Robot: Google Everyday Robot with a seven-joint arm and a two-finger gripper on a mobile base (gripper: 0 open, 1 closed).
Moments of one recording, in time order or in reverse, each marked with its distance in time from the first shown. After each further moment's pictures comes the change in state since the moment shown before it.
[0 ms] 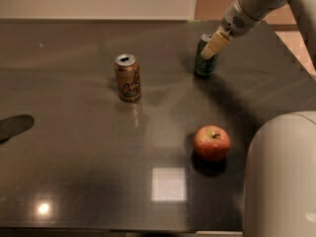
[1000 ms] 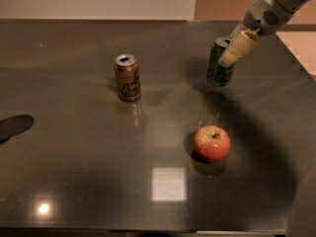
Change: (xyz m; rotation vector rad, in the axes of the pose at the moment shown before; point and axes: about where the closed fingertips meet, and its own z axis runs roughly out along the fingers) arm 0.028 0.069 -0.068 -0.109 0.035 -0.128
